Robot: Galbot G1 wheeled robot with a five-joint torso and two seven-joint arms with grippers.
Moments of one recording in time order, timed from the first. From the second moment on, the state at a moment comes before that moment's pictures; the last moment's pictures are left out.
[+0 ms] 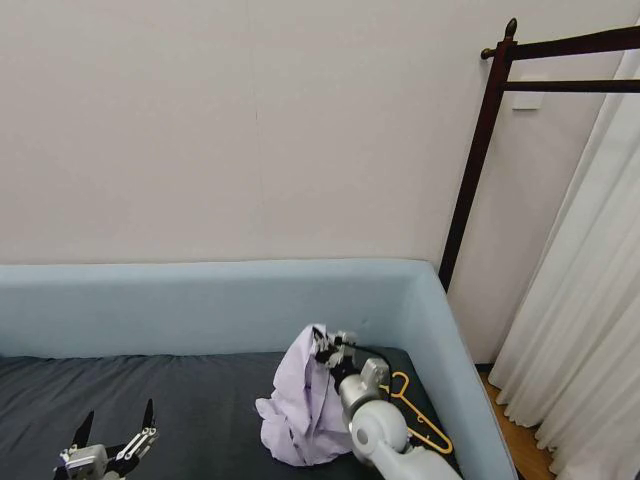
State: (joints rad) left arm 1.65 -1.40 -0.78 -1.99 -0.30 -0.27 -0.07; right arm -0.69 1.30 -0.05 1.63 0.84 0.01 0.18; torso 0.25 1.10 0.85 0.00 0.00
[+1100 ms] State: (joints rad) left arm 1.58 -1.39 -0.74 -1.96 -0.31 -0.28 -0.07; right arm -1.00 1.16 0.06 2.13 0.64 -0.14 0.53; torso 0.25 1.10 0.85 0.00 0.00
